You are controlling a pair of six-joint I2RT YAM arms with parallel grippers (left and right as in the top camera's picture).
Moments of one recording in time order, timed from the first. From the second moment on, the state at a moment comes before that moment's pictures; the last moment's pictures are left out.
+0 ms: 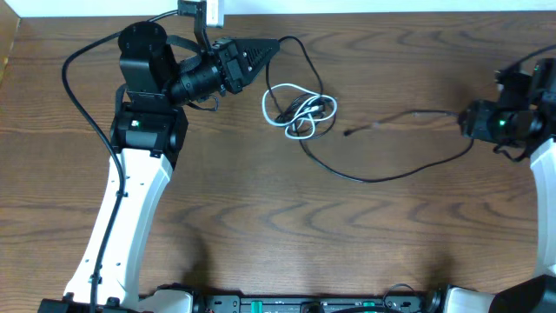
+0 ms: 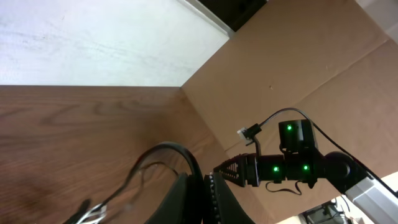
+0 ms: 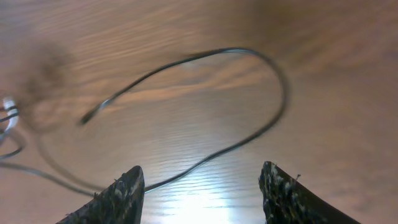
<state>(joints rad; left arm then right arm) -0.13 1.41 1.29 -0.01 0.93 -0.67 -0.26 1.46 1.30 -0.91 -0.23 0.01</state>
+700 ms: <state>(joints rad) -0.14 1.41 1.29 0.16 1.00 -0.82 0.19 1.52 1.30 -0.76 -0.44 -0.06</state>
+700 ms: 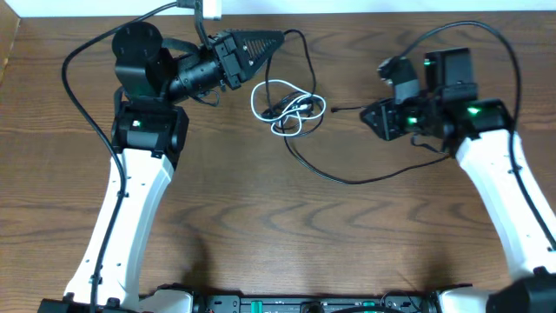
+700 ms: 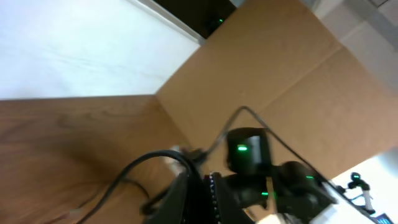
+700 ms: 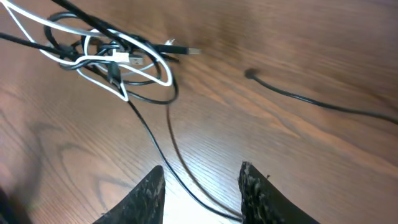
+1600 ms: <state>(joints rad) -0.24 1.39 1.29 0.24 1.04 -0.92 0.29 1.69 1.30 -0.60 -0.58 -0.11</state>
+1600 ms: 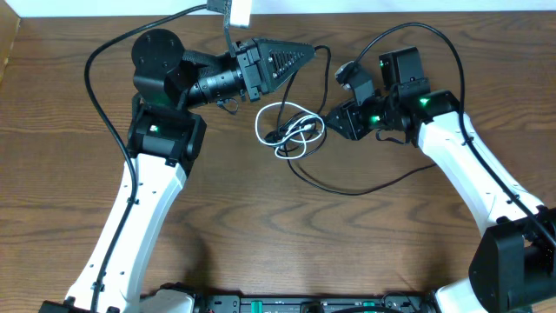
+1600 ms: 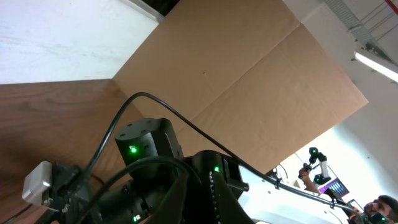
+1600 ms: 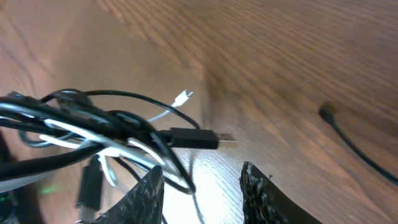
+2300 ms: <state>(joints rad) -0.24 1.39 1.29 0.24 1.04 -0.93 0.30 1.69 1.30 -0.61 -0.66 -0.14</state>
